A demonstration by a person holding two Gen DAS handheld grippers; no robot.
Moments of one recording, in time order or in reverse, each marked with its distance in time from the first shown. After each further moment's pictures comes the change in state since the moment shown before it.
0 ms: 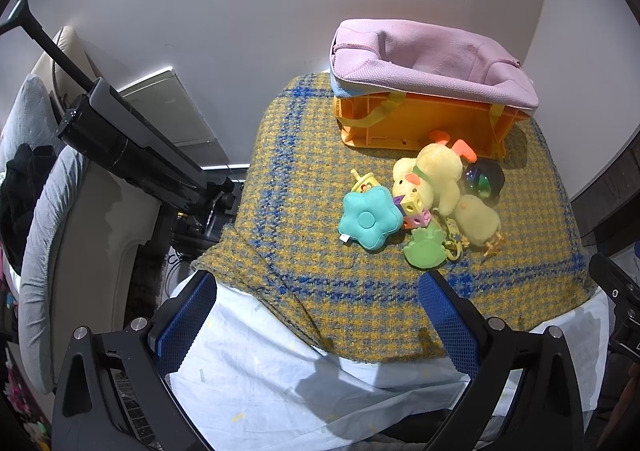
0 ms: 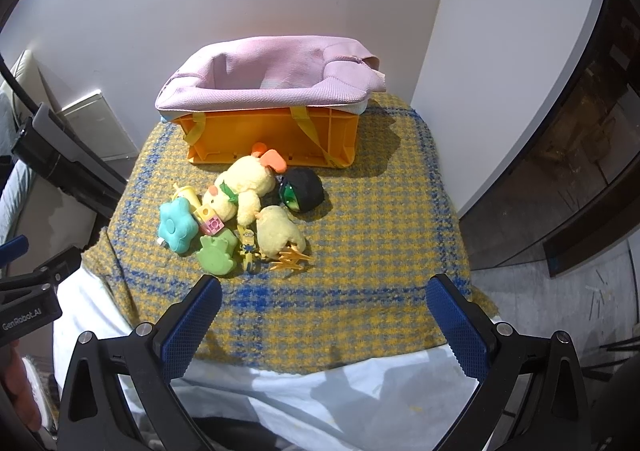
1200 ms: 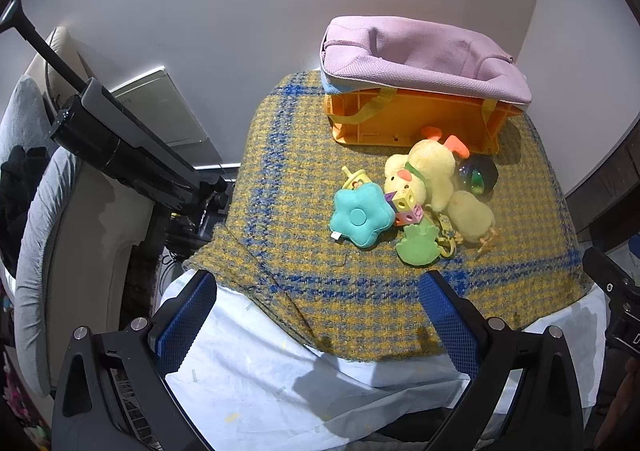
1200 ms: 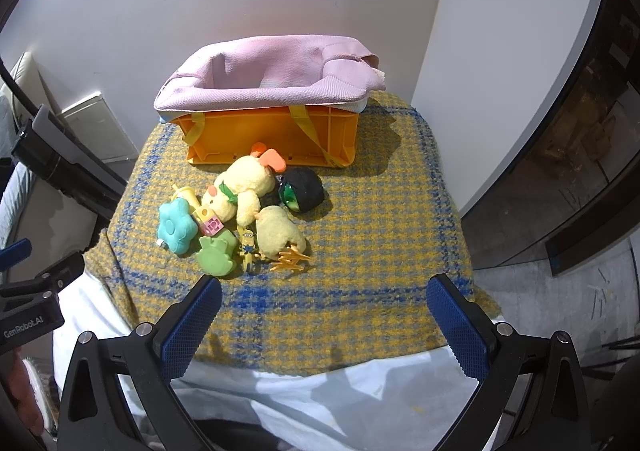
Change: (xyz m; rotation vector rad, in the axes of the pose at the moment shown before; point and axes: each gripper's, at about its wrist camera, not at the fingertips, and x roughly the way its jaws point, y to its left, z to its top) left arm 0.004 -0.003 -0.002 -0.010 0.007 -0.024; right arm 0.000 0.001 0.000 -0.010 -0.004 0.008
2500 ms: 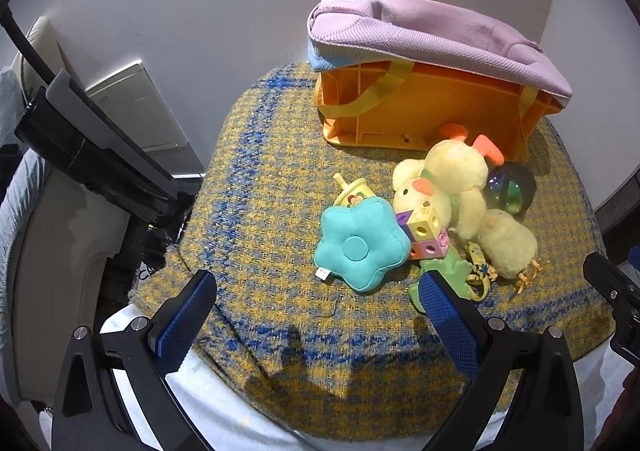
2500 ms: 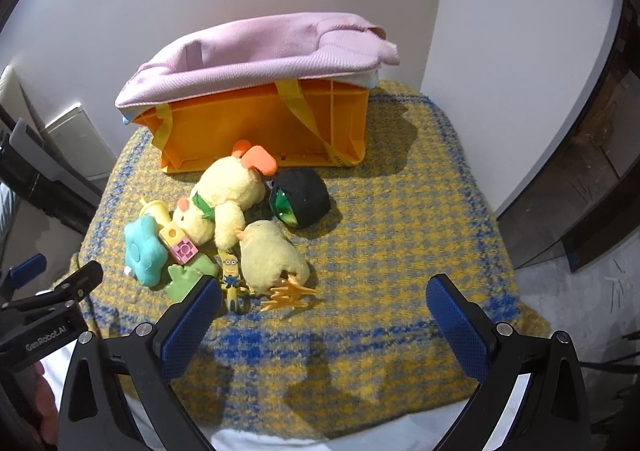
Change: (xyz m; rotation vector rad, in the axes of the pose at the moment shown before) left arm 0.100 -0.012 0.007 -0.031 -0.059 -0.018; right arm 0.090 0.005 -0.001 0.042 -0.046 0.013
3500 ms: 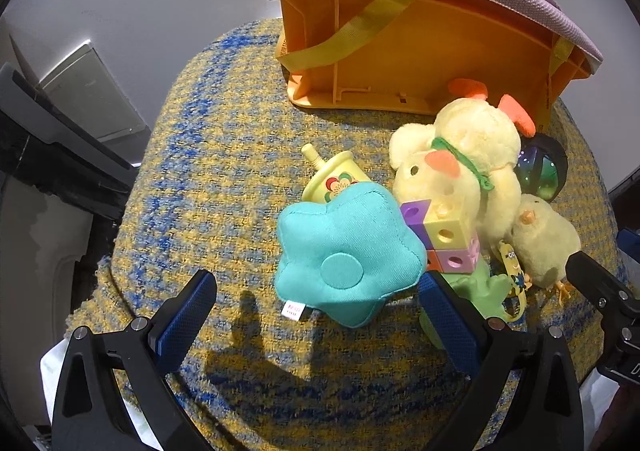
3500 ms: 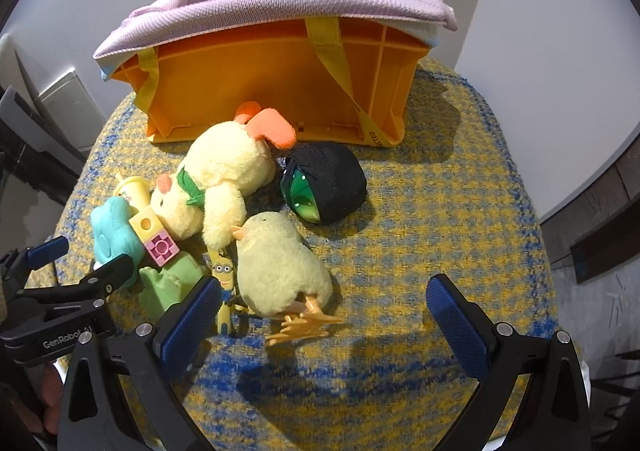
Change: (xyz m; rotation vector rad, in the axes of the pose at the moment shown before) left arm 0.085 -0.011 0.012 0.037 0.099 -0.085; right arm 0.067 0.024 0.006 -0.072 0.079 0.006
